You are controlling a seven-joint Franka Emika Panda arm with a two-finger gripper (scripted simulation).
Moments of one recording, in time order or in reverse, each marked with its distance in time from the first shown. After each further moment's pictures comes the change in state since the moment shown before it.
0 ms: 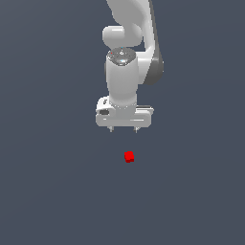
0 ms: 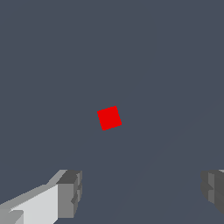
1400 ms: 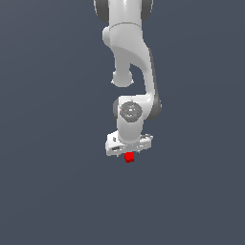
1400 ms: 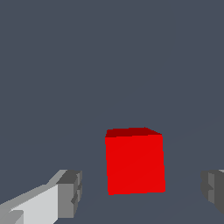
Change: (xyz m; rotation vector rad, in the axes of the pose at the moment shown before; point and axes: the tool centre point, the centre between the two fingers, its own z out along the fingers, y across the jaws) arm 0.026 -0.019 0.142 -0.013 -0.054 -0.237
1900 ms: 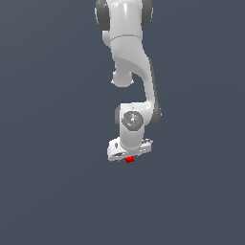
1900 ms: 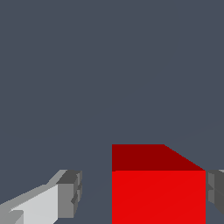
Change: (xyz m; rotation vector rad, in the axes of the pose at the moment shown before) arm 0.008 -0.004 0.030 -0.004 -0.011 -0.053
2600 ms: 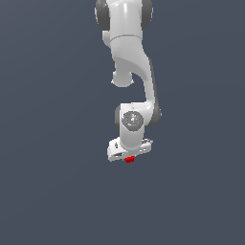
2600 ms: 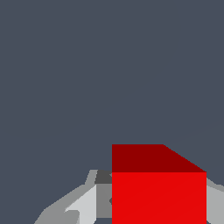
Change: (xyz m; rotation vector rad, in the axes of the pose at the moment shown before) arm 0.000 0.000 0.000 0.000 0.000 -0.003
